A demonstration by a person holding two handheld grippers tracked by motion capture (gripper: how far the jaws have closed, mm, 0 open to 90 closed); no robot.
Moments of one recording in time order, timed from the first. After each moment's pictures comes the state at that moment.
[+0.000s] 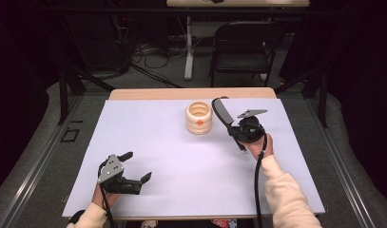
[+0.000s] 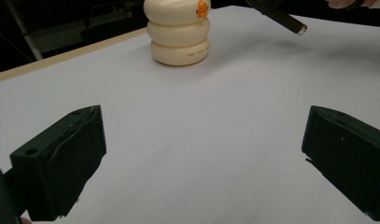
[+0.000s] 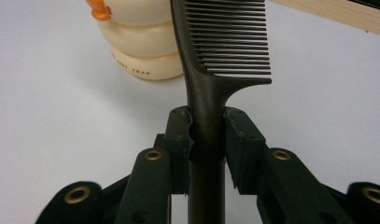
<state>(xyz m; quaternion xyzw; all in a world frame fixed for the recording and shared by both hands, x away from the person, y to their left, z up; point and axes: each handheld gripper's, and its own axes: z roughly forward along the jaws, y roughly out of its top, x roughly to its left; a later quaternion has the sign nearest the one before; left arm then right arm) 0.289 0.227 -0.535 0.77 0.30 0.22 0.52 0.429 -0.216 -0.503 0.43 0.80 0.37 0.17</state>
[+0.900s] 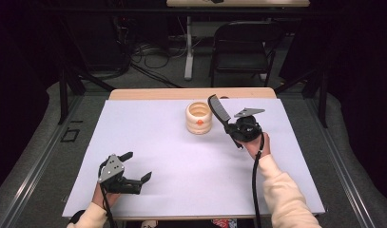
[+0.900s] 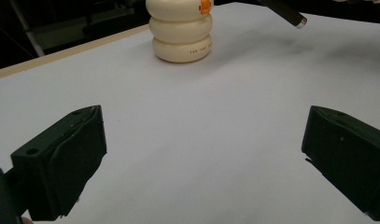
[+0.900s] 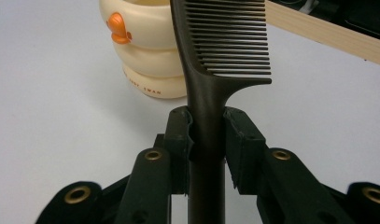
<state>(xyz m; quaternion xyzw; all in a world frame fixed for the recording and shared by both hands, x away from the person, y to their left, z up) 0.290 0.226 -0.536 0.77 0.30 0.22 0.52 0.427 -0.205 -0.496 0.41 0.80 0.39 0.20</state>
